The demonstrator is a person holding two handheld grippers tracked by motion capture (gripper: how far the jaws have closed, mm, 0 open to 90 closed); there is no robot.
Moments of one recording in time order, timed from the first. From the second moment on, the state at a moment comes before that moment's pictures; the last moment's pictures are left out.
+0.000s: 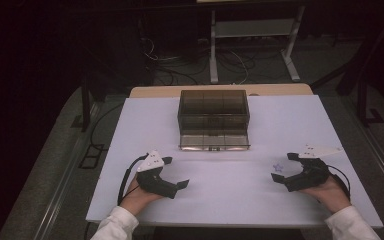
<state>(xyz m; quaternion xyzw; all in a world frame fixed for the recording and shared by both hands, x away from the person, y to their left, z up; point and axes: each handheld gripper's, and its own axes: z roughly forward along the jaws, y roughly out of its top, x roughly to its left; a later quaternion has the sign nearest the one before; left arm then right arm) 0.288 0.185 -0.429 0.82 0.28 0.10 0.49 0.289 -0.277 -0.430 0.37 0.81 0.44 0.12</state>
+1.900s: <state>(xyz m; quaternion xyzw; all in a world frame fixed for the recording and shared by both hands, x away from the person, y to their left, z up) 0.289 0.181 -0.430 0.82 0.27 0.09 0.50 0.331 -0.286 -0.450 0.29 0.88 0.36 0.09</state>
